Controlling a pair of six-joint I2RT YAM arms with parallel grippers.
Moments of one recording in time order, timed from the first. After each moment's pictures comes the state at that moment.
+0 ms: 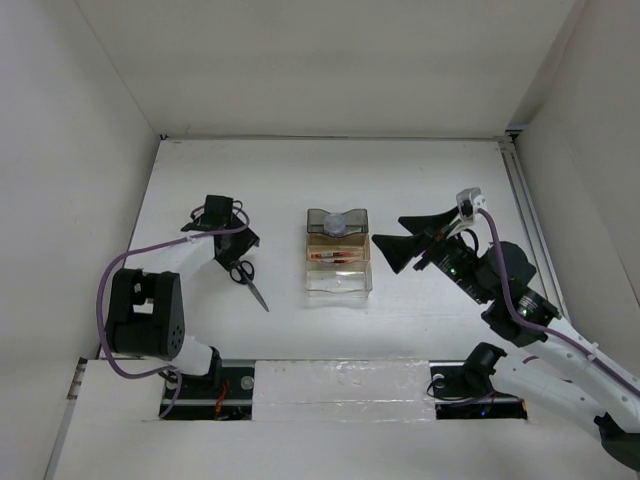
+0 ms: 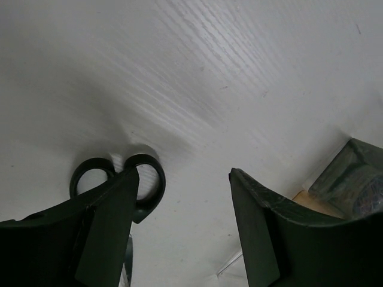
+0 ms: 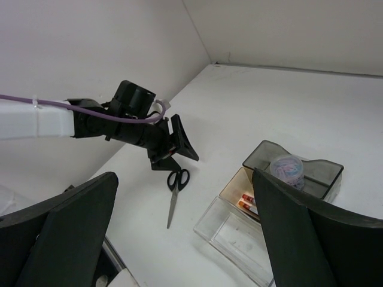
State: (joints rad) left arm -0.12 1.48 0.82 -0.41 -0.03 -0.90; right arm 0.80 0.66 0.76 0.03 0.05 0.41
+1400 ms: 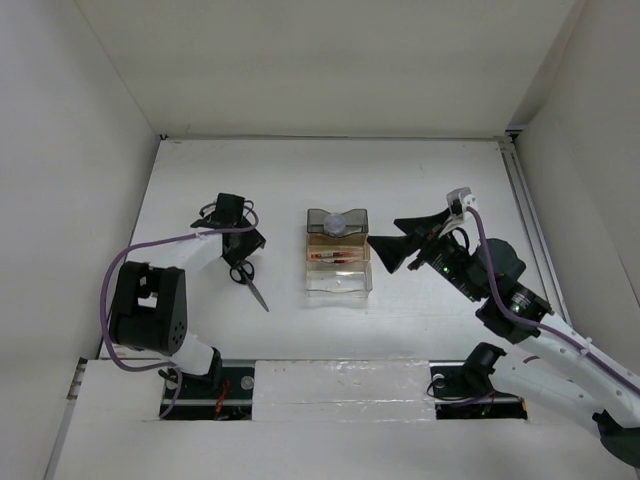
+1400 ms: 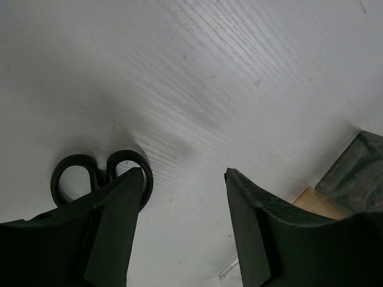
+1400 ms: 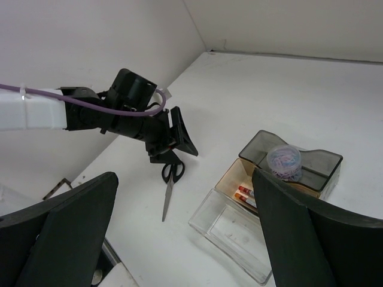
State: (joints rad) left arm -0.20 1.52 0.86 -0.43 -0.08 -0.90; right arm 0.80 0.70 0.75 0.03 0.05 0.41
